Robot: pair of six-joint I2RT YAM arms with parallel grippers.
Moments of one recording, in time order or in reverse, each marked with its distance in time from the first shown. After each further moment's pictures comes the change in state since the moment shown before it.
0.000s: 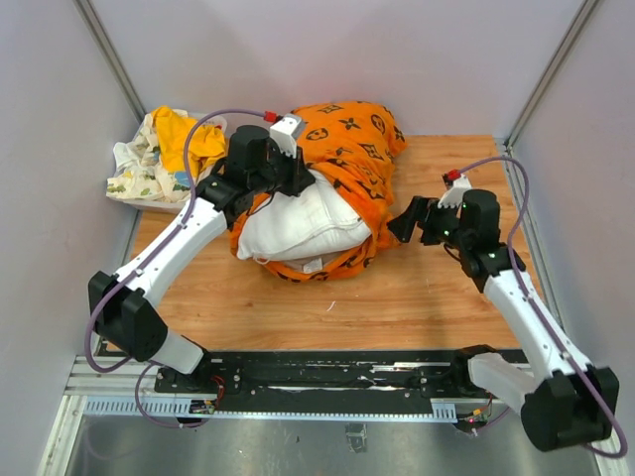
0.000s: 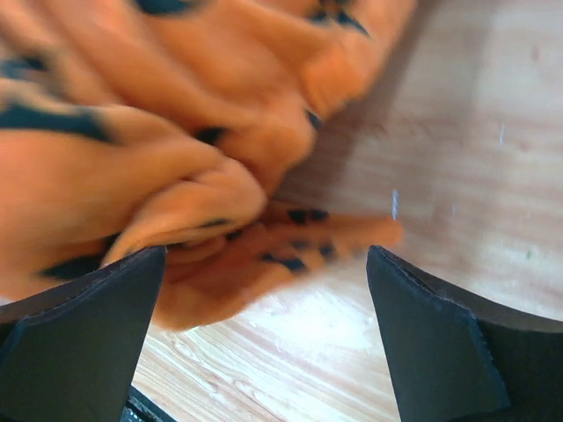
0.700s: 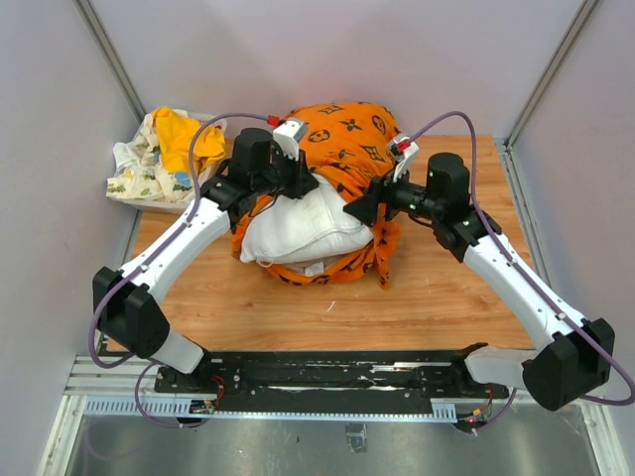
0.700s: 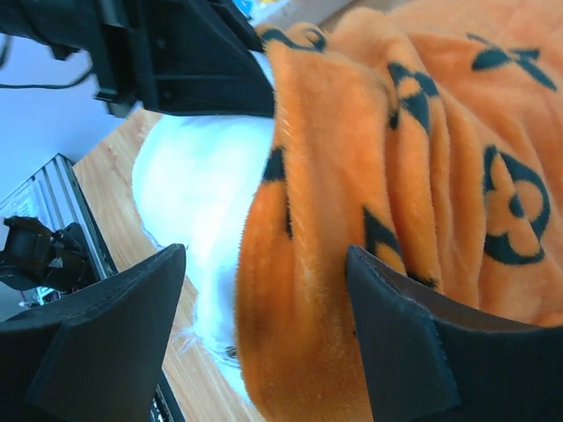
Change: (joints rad) left arm -0.002 0.023 -0.016 0.023 0.028 -0.037; right arm 0.244 0.144 0.323 0.113 -0.203 -0.151
